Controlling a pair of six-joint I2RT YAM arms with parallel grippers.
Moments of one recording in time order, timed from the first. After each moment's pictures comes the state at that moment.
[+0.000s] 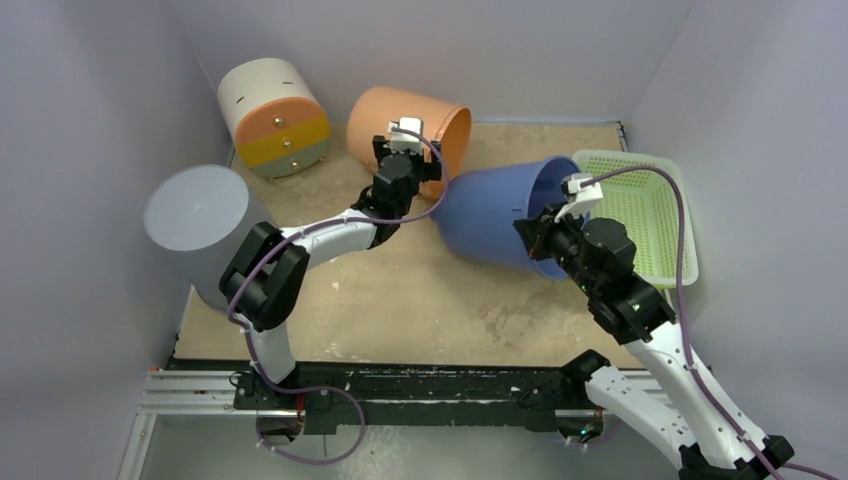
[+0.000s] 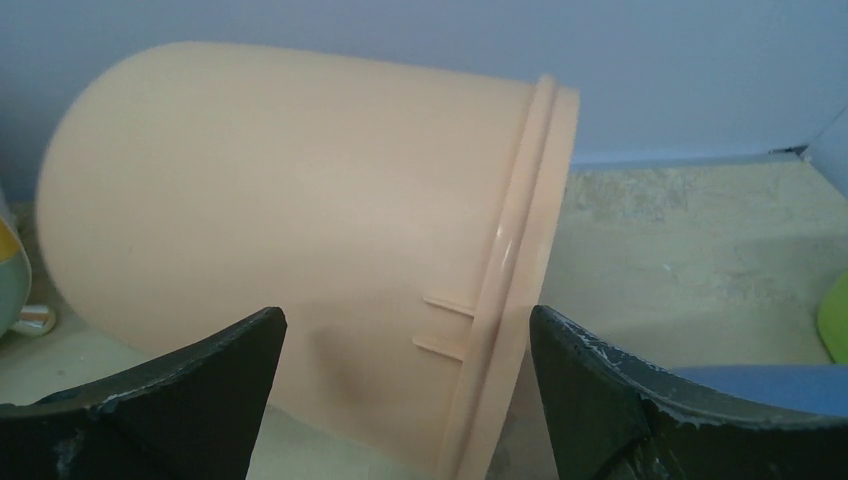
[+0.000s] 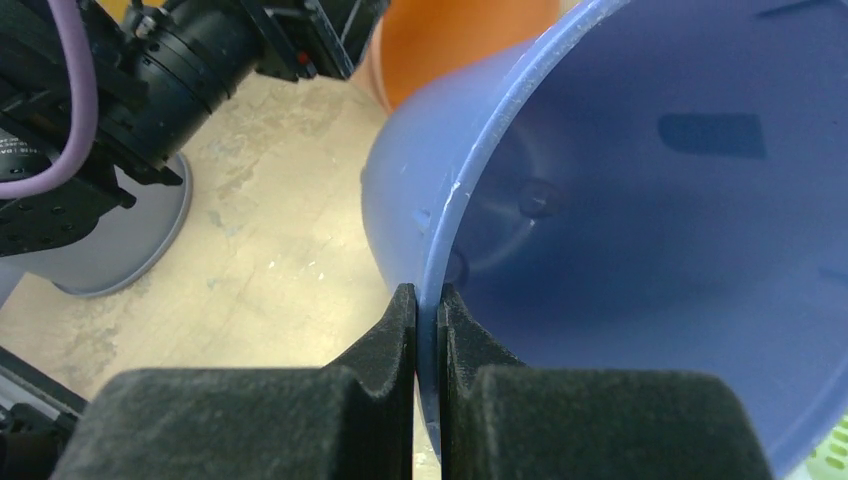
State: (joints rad) left arm -0.65 1.83 1.20 0.62 -0.49 -0.09; right arm 0.52 0.70 0.85 -0.38 0.12 0.30
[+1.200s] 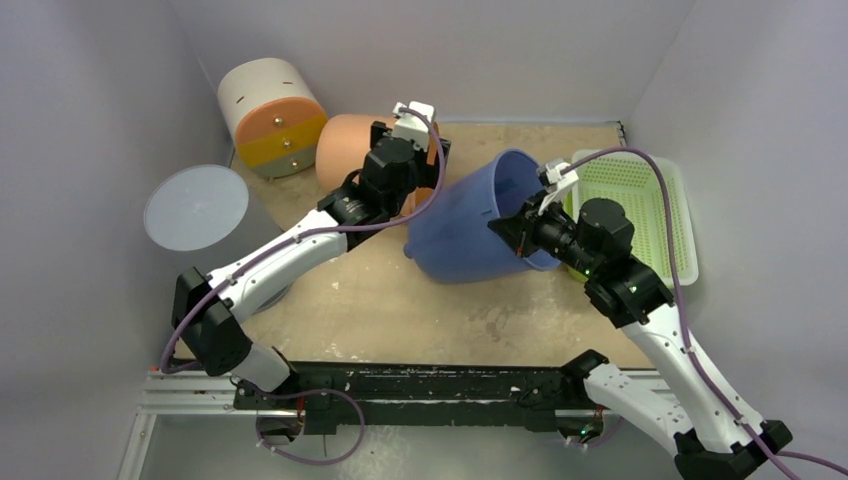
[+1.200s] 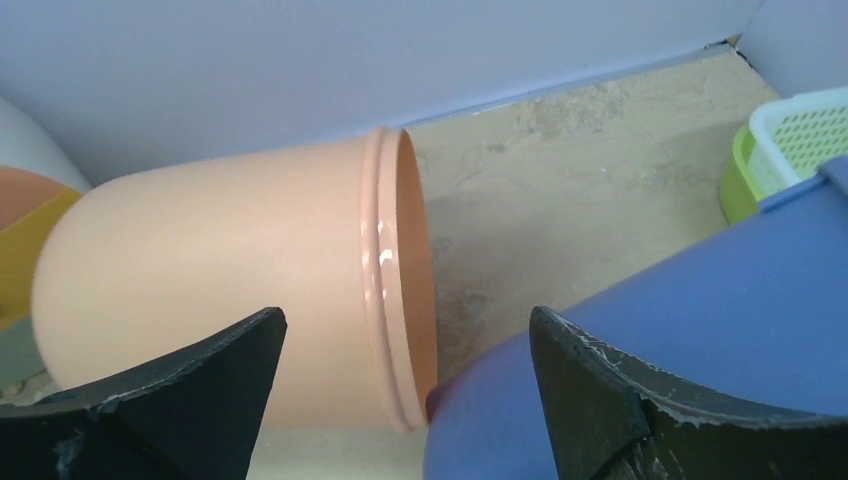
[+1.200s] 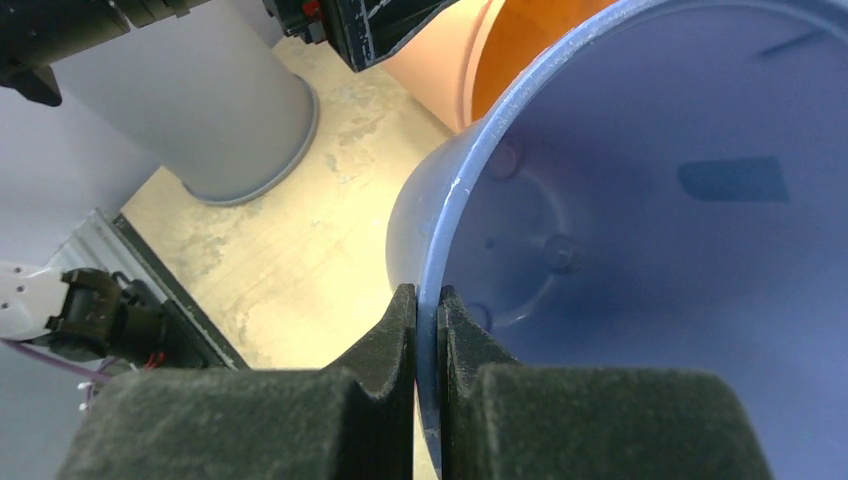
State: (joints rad) left arm -0.78 1.53 1.39 -0.08 -0.50 -0.07; right arm 0.52 0.80 0.96 -0.37 -0.20 0.24
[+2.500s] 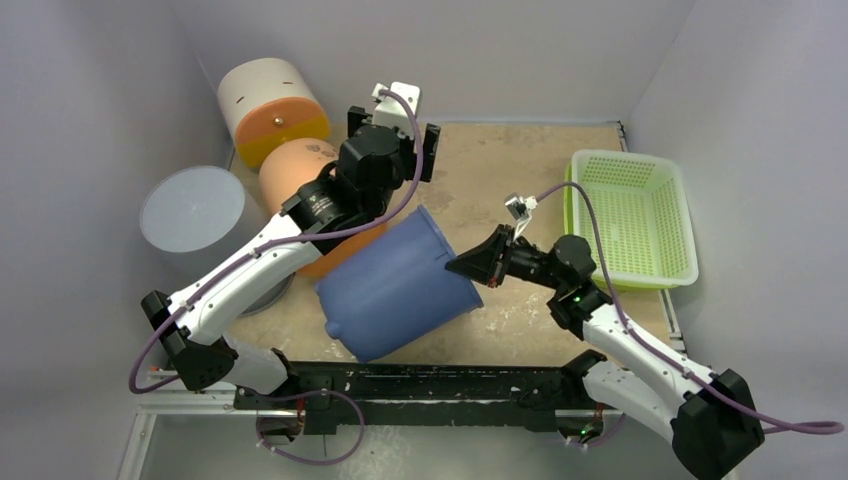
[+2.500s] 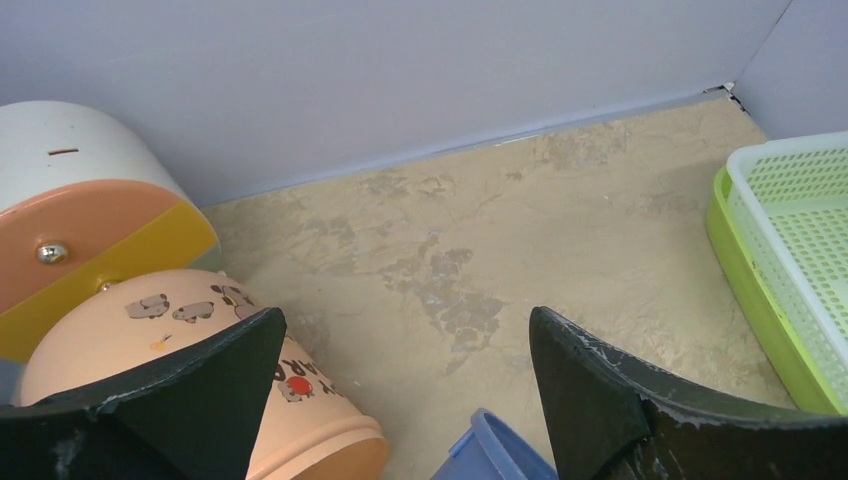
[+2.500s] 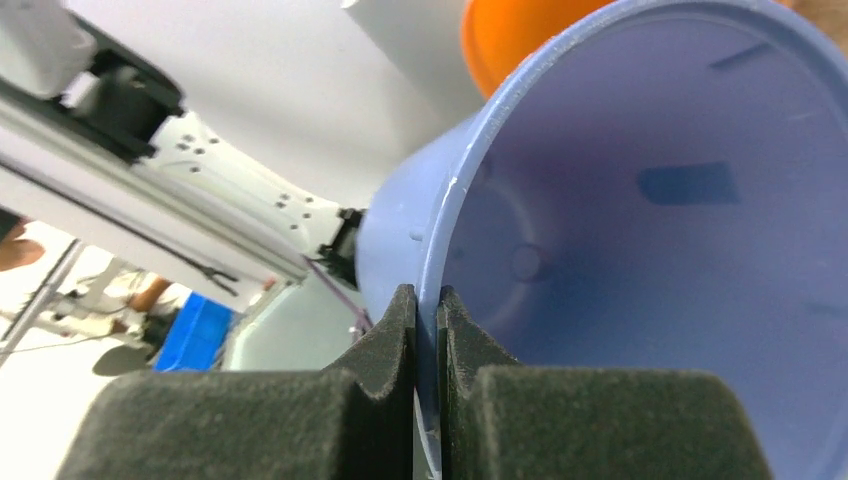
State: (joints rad) left arm -0.86 1.43 1.62 -0.39 -0.65 -0.06; right arm 0.54 0.90 0.46 0.57 -0.72 0.82
